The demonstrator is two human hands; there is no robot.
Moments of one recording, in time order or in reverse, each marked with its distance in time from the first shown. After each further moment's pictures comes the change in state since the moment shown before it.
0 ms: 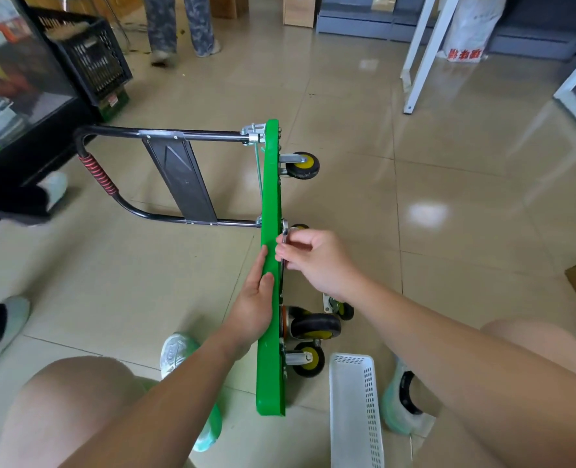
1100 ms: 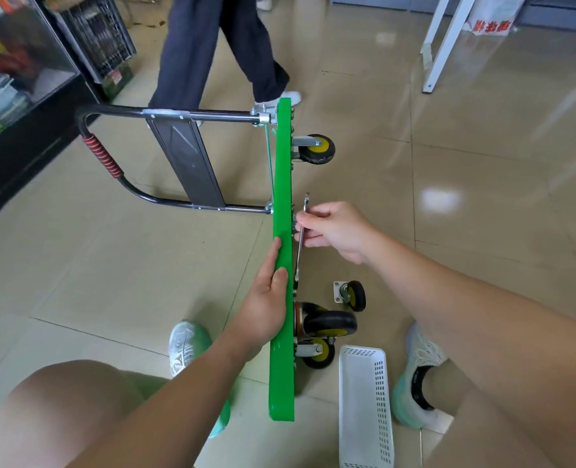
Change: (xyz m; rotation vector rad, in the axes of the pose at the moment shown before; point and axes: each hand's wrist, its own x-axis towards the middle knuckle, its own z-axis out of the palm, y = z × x) left_hand 0.001 0.000 0.000 -0.012 -0.015 -0.017; right_hand 0.067 0.012 -0.020 0.100 -0.029 0.222
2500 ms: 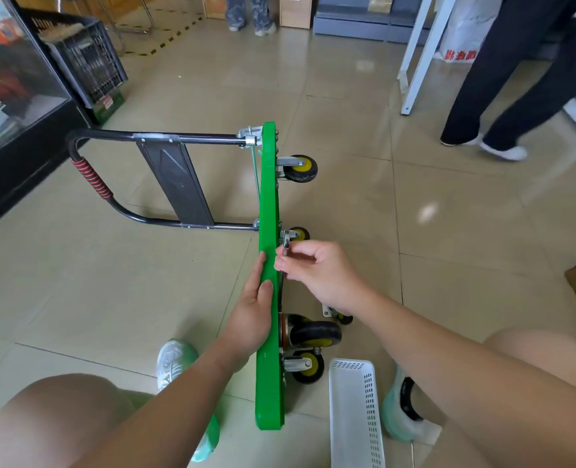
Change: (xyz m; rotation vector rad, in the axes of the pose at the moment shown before) left_hand 0.003 -0.003 0.003 -0.027 0.011 0.044; right_hand -0.078 0.004 0.017 -0.011 -0.035 -0.233
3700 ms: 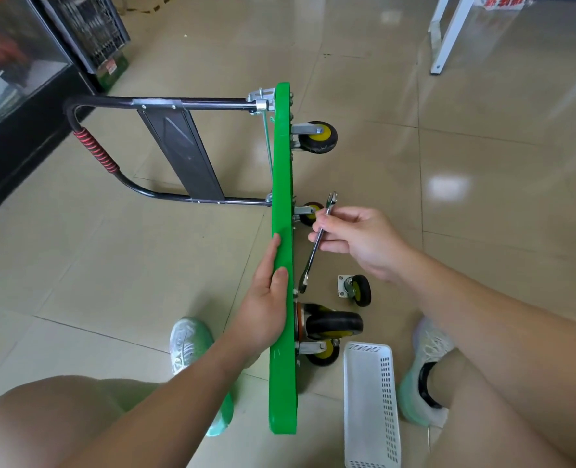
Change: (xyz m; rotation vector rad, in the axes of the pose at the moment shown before) left_hand 0.001 -0.001 -0.002 0.036 -0.010 -0.003; right_hand 0.042 0.017 -0.038 0.234 0.083 0.192
